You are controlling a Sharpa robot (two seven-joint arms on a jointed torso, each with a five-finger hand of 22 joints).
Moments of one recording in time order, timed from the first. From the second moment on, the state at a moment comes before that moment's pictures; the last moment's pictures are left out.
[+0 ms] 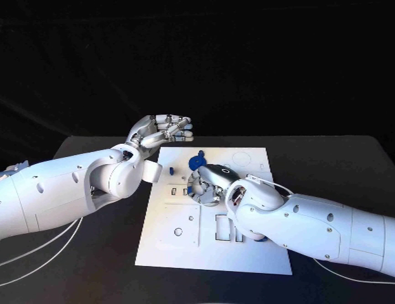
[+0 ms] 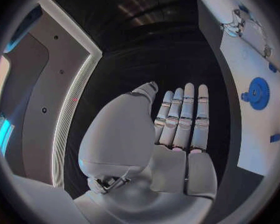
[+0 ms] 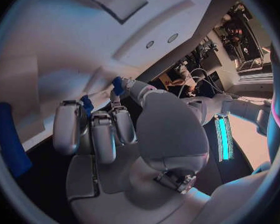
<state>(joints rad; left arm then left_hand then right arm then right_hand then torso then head) 1.17 -0.87 0.01 1.50 -0.08 -0.27 0.48 1.49 -0.10 0.27 0.27 0.23 0.86 0.22 0.25 0.16 1.03 0.18 0.07 0.07 0.95 0.14 0.32 0.26 0.17 0.83 0.26 0.32 0.09 1.13 -0.42 -0.14 1.40 -1.46 -0.40 -0.22 1.27 -0.10 0.52 0.06 0.25 0.93 0.14 0.24 0.52 1.40 0.05 1.41 1.31 1.47 -0.01 1.56 1.31 0.08 1.40 0.10 1.33 1.31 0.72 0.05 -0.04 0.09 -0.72</state>
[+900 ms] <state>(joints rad) 1.17 -0.87 0.01 1.50 -0.08 -0.27 0.48 1.49 -0.10 0.27 0.27 0.23 0.86 0.22 0.25 0.16 1.03 0.18 0.07 0.07 0.95 0.14 0.32 0.26 0.17 0.83 0.26 0.31 0.08 1.13 -0.42 -0.14 1.39 -1.46 -0.39 -0.23 1.25 -0.13 0.52 0.07 0.24 0.89 0.16 0.23 0.51 1.38 0.07 1.39 1.31 1.47 -0.01 1.56 1.31 0.08 1.39 0.10 1.30 1.29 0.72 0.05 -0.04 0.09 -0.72</state>
